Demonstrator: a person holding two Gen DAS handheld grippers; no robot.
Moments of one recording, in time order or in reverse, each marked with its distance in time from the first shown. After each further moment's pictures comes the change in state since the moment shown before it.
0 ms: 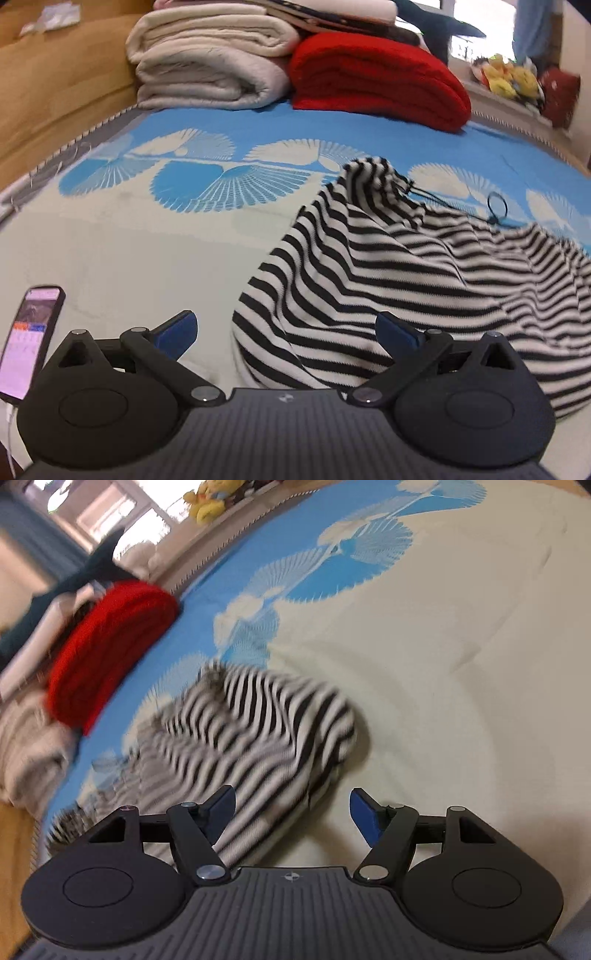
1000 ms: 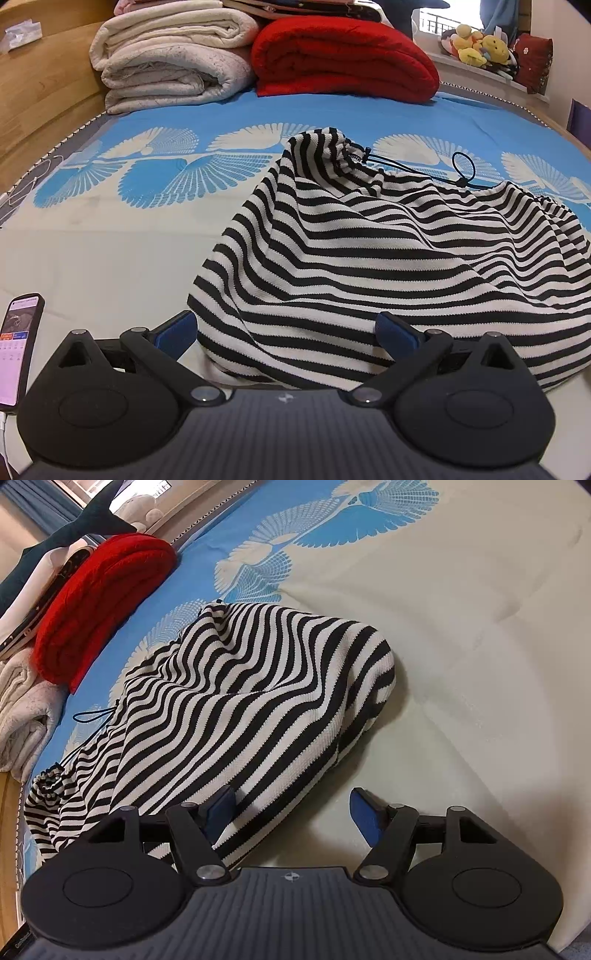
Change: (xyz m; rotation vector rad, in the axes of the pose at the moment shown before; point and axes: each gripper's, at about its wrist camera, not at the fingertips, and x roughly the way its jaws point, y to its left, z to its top) left arm 0.005 -0.026 -0.012 0.088 0.034 -0.049; right arm 0.043 0.016 -0.001 -0.015 0.101 -0.034
